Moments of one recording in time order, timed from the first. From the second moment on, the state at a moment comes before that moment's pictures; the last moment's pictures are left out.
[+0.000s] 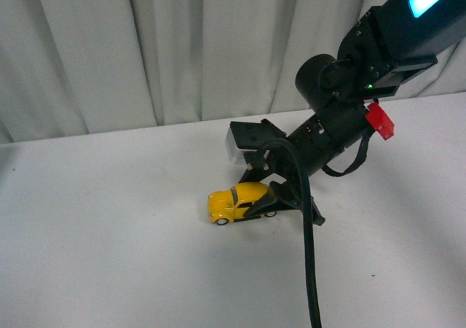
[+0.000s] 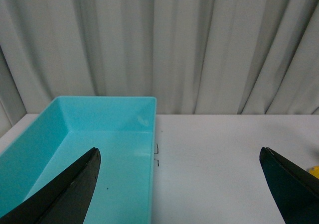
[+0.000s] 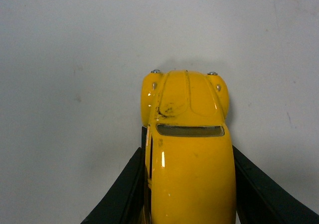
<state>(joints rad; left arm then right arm) 0.00 0.00 0.01 0.00 0.00 0.00 0.07 2.40 1.55 -0.53 -0.73 -1.49</state>
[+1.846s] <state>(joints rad) 0.00 0.00 0.01 0.00 0.00 0.00 -0.33 2.27 1.16 -0.55 -0.76 -1.72</state>
